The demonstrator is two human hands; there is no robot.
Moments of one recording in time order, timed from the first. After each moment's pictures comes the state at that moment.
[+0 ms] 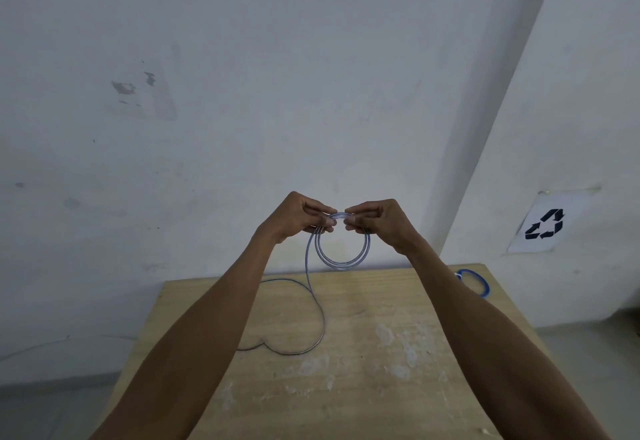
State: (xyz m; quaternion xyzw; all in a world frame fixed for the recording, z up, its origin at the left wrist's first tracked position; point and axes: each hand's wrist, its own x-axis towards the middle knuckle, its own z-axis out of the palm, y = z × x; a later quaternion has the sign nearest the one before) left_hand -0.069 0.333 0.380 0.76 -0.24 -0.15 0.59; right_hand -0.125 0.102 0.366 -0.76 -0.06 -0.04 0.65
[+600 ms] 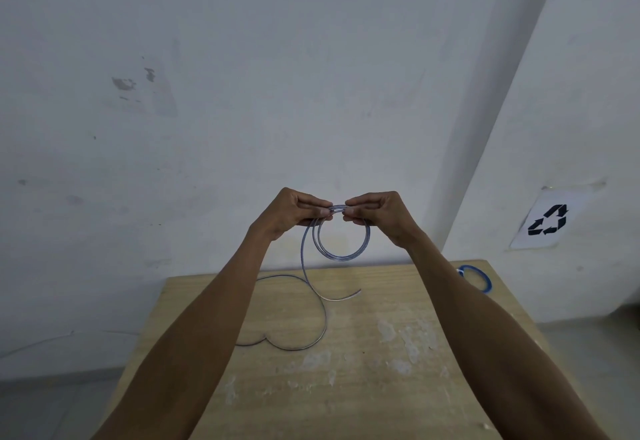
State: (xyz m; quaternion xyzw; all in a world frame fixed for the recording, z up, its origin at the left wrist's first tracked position) left_hand -0.069 0.343 0.380 0.72 -0.23 -0.16 0.63; right_hand -0.124 0.108 0.374 -0.72 -0.06 -0.04 0.69
